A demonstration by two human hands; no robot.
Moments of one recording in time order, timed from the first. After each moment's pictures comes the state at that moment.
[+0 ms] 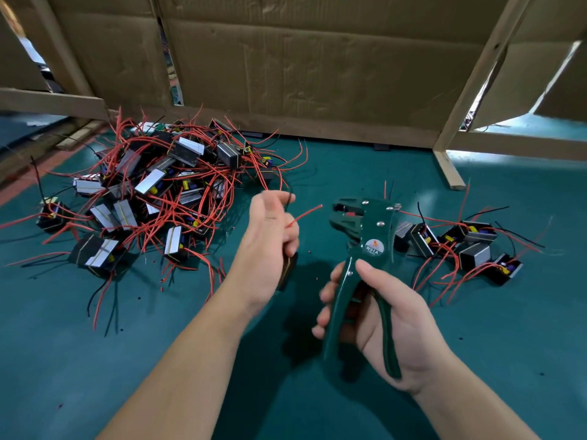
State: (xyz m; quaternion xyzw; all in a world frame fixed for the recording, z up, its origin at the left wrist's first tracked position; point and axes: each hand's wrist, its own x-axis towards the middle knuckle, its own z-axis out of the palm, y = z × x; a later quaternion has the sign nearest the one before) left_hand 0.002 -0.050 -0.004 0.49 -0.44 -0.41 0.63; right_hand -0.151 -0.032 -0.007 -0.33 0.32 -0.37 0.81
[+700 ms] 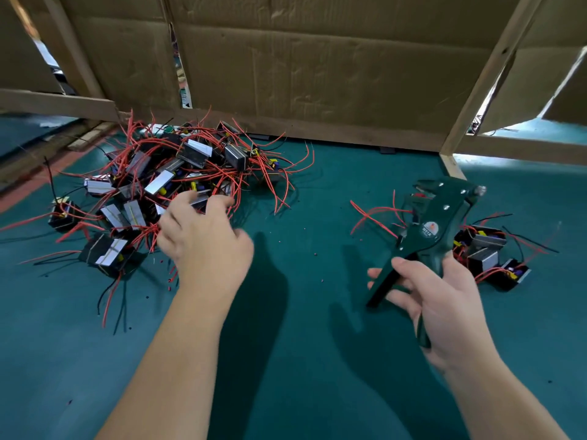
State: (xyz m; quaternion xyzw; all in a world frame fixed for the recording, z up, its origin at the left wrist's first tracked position) left_hand 0.054 -0.053 -0.015 0.85 -0.42 0.01 0.32; right_hand -0.180 -0.054 -0.015 -0.42 0.46 -0.54 0.56
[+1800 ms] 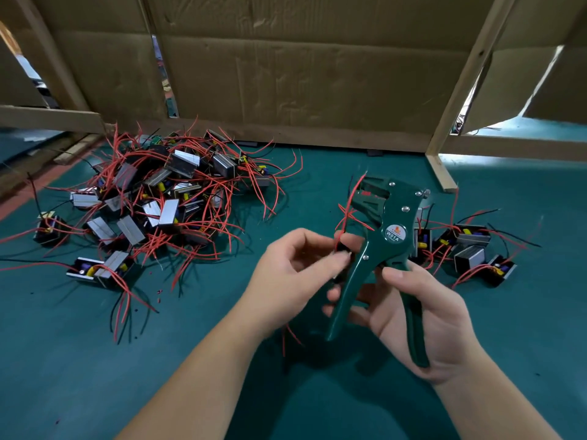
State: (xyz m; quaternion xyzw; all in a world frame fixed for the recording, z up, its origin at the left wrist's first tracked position) left_hand -0.014 -0.040 -0.013 0.48 -0.50 -0.48 0.54; right_hand -0.172 -0.047 0.001 -0.37 0.17 -0.42 0.81
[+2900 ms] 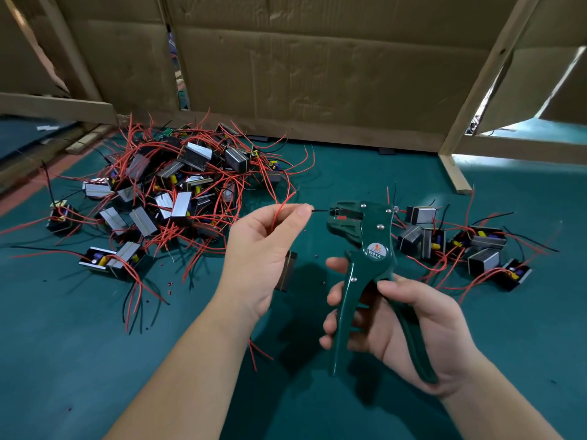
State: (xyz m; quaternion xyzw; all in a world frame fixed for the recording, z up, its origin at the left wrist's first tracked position) left_hand 0.005 -0.044 0.007 0.46 -0.36 -0.43 0.69; right_hand -0.166 -0.041 -0.006 -0.34 0.19 -0.31 0.87
